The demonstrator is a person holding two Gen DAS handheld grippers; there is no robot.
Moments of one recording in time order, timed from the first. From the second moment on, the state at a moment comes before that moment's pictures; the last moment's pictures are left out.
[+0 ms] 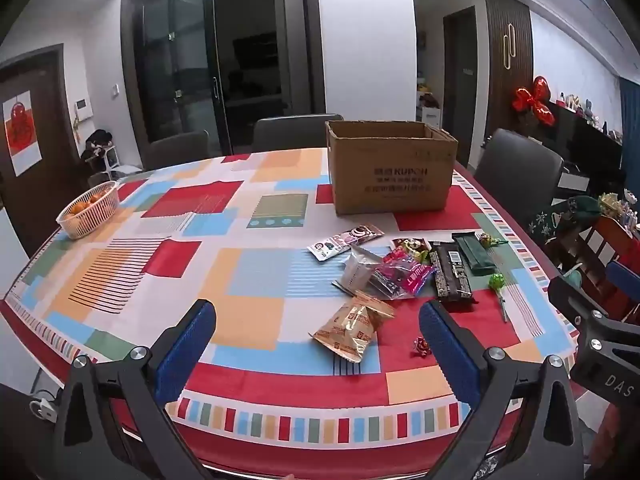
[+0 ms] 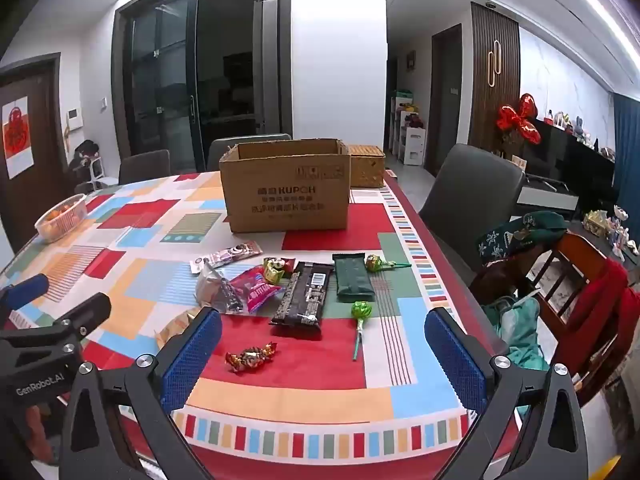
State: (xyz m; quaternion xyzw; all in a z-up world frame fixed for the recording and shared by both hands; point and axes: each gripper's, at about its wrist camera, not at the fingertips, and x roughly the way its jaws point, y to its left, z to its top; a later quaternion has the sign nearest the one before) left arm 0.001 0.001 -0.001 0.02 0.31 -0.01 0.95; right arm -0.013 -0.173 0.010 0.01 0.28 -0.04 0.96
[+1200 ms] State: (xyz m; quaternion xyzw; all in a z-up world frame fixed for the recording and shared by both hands) left arm -0.005 0.005 0.005 0.03 0.29 0.01 0.96; right arm -0.009 -0.173 0.012 0.02 0.29 -0.04 0.96
